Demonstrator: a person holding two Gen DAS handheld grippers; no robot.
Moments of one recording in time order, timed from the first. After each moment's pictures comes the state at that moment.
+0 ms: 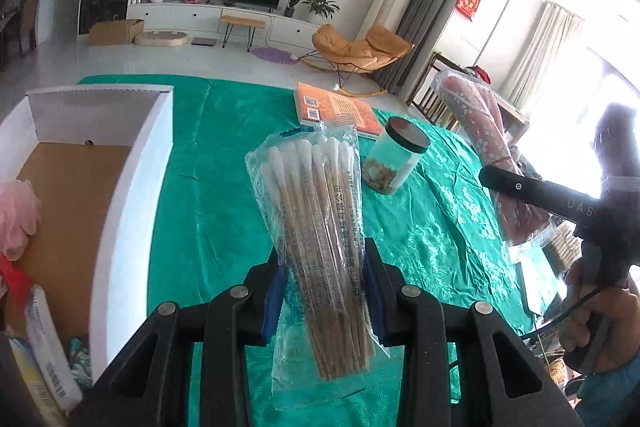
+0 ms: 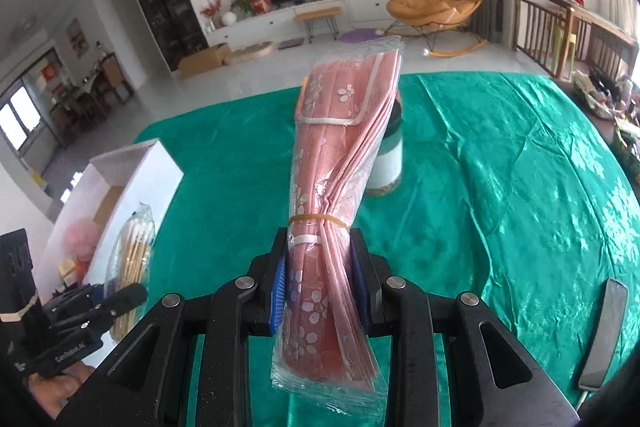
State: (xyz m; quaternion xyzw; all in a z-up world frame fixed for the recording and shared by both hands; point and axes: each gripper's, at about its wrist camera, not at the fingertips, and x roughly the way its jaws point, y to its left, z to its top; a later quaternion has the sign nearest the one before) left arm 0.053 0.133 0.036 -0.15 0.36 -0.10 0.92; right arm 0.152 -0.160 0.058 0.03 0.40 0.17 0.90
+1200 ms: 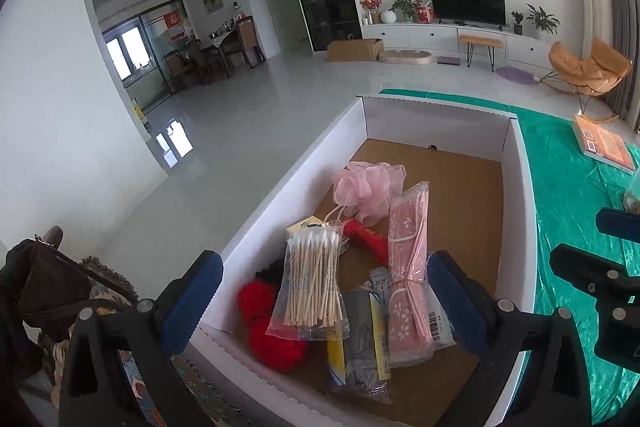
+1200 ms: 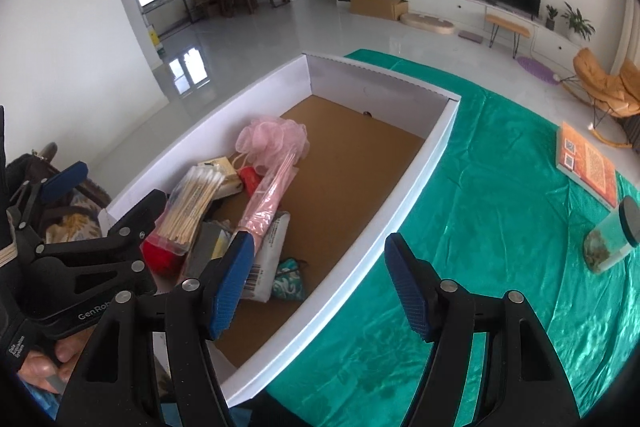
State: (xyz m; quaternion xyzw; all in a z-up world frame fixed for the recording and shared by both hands) left arm -0.074 0.279 0.043 -0.03 0.38 0.34 0.86; right arm 0.063 0.137 0.049 -0.14 0.41 0.40 0.80
